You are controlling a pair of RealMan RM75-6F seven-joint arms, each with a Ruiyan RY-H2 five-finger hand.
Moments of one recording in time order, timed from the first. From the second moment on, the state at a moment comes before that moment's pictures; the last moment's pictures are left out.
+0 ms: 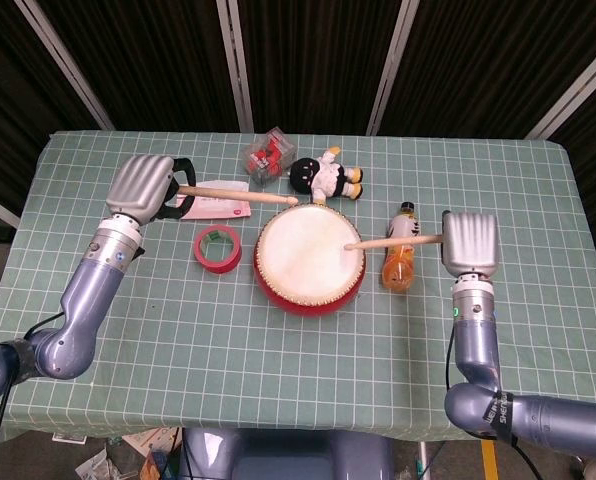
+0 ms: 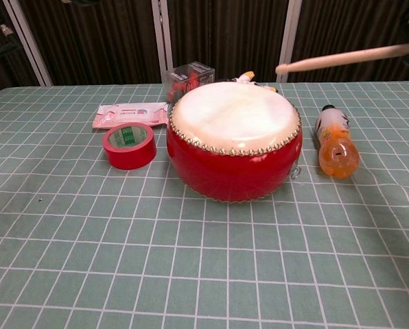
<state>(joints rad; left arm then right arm) -1.01 -1.11 -0.36 -1.78 0.59 1.00 0.44 0.82 -1.26 0.27 -1.86 -0.53 1.47 -0.90</state>
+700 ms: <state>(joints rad) -1.21 -1.41 -0.27 -1.67 0.36 1.14 0.82 0.63 -1.06 0.26 -1.85 -0.62 1.28 -0.53</state>
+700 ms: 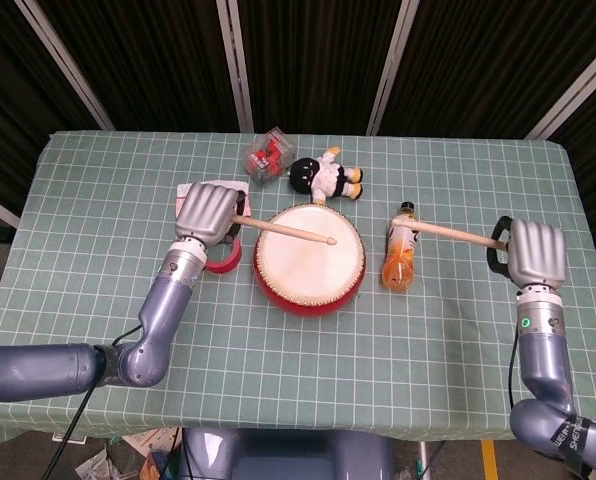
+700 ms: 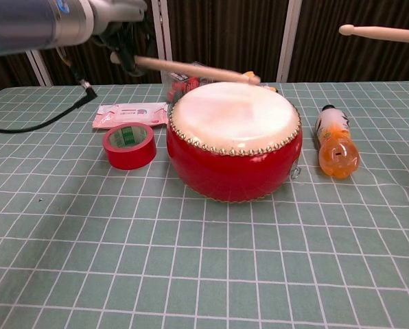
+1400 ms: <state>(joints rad) -1.25 -1.40 -0.28 -1.78 0.19 1.23 0.97 0.55 -1.00 0.24 -1.88 -0.71 1.28 -0.46</state>
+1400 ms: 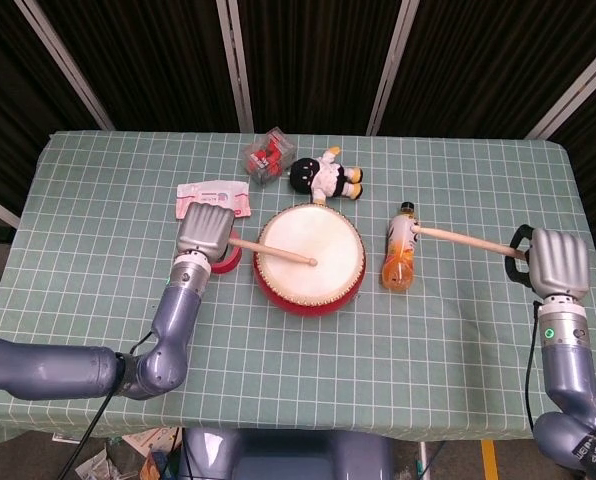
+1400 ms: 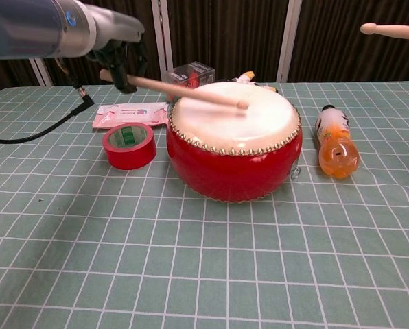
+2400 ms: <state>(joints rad) -0.81 -1.45 0.07 -1.99 0.73 1.39 0.77 0.31 -1.11 -0.06 -1.83 -1.11 1.28 -0.51</state>
